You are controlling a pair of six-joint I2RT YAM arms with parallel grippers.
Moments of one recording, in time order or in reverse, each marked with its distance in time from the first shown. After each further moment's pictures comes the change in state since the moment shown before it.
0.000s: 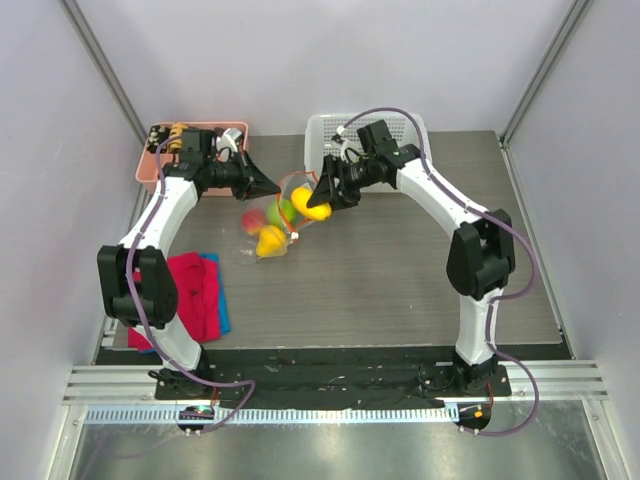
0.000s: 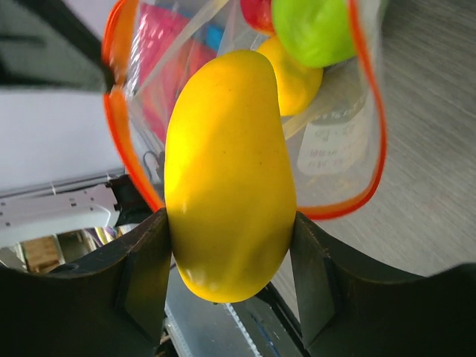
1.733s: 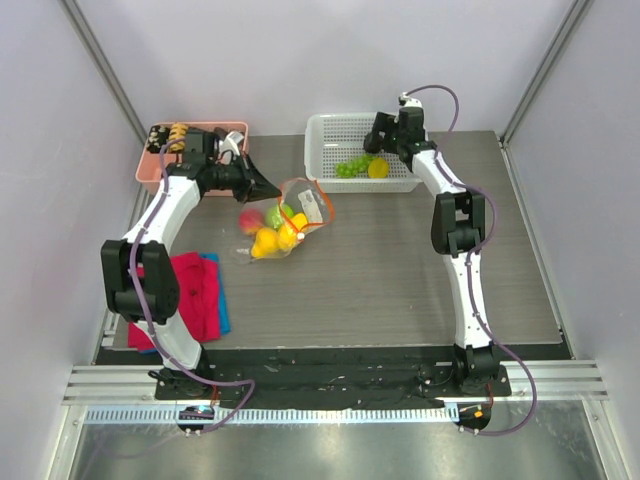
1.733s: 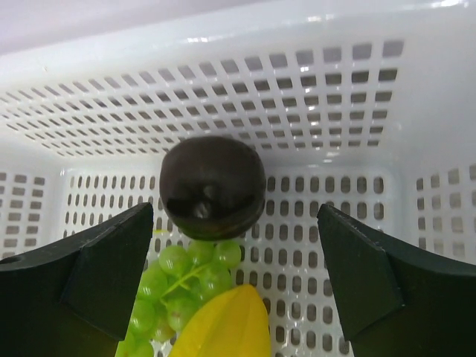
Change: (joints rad) left arm 0.000 0.032 0.000 -0.008 0.005 0.018; right arm -0.283 0.660 0.549 0.499 0.730 -0.094
